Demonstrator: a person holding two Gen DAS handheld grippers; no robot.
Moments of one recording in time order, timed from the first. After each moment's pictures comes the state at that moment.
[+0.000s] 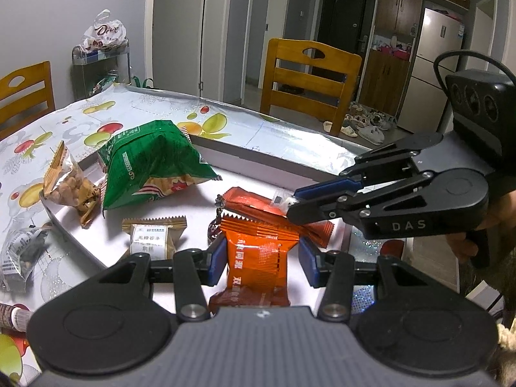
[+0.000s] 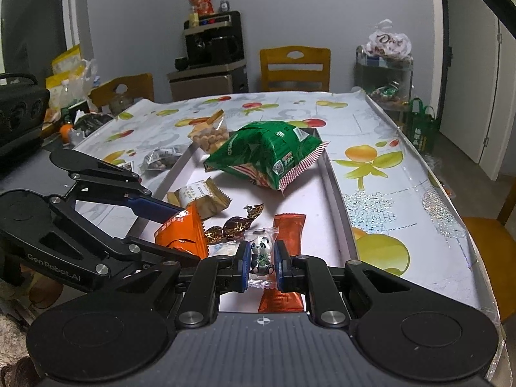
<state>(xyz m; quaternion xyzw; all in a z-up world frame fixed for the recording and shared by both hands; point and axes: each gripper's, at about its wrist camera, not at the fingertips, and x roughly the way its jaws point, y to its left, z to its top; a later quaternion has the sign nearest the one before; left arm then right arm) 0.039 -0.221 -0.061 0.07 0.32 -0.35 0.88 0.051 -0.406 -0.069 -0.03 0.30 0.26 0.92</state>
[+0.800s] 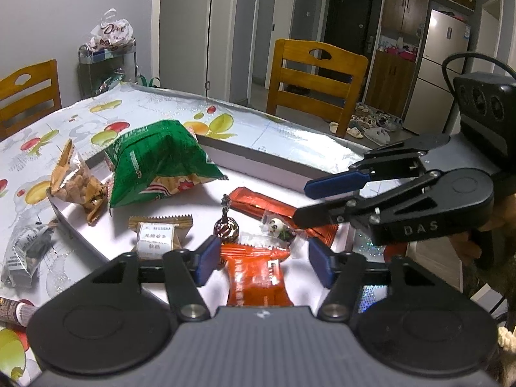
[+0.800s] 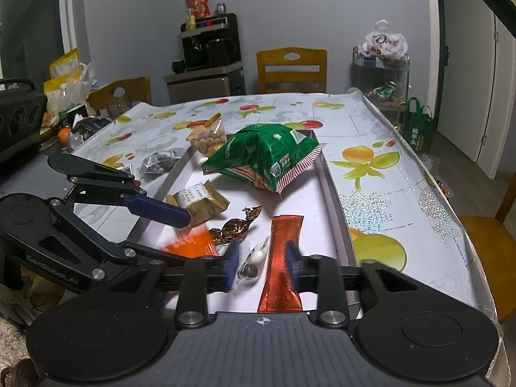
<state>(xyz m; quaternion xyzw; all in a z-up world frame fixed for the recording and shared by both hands) 0.036 -0.219 -0.058 0.07 0.32 -0.33 0.89 0.048 -0.409 -0.066 -0.02 0.29 0.25 0.92</state>
